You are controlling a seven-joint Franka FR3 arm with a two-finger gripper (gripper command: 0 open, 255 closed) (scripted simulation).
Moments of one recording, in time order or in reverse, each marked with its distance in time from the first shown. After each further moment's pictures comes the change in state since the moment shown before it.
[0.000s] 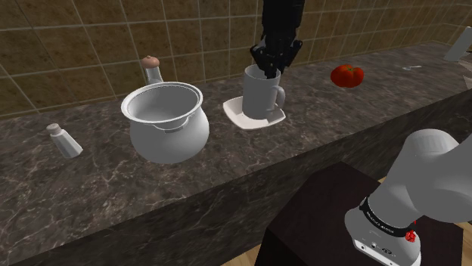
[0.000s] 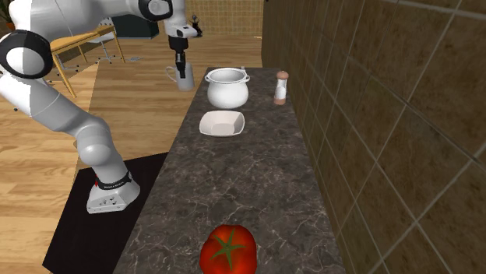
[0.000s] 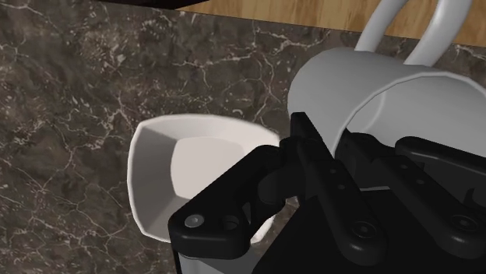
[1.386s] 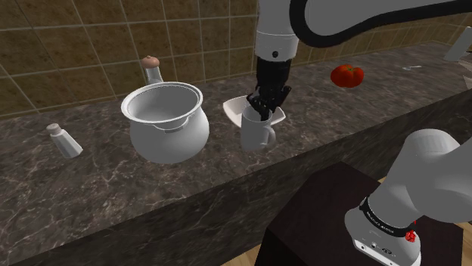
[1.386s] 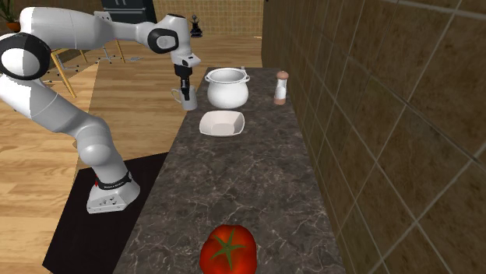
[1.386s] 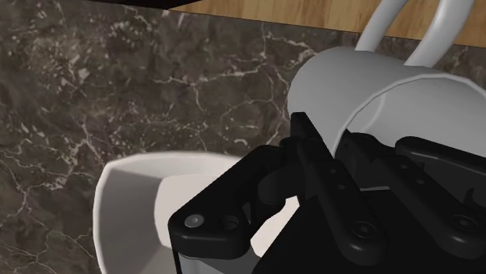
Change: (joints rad) arm 0.005 -0.034 0.008 -0.313 0.010 0.278 -0.013
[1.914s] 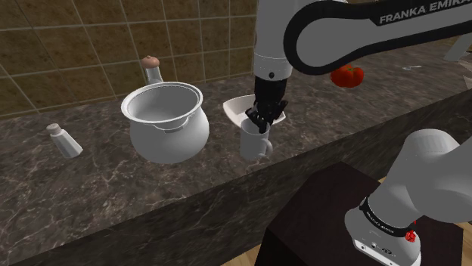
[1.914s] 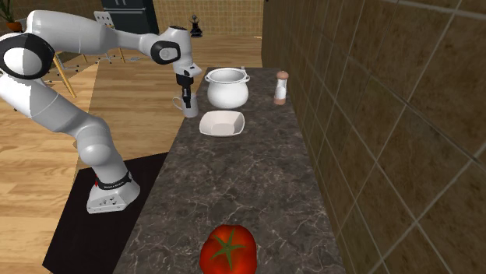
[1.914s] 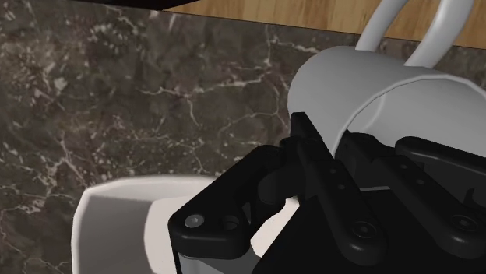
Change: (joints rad) arm 0.002 0.013 0.007 -0.097 0.004 0.109 -0.001
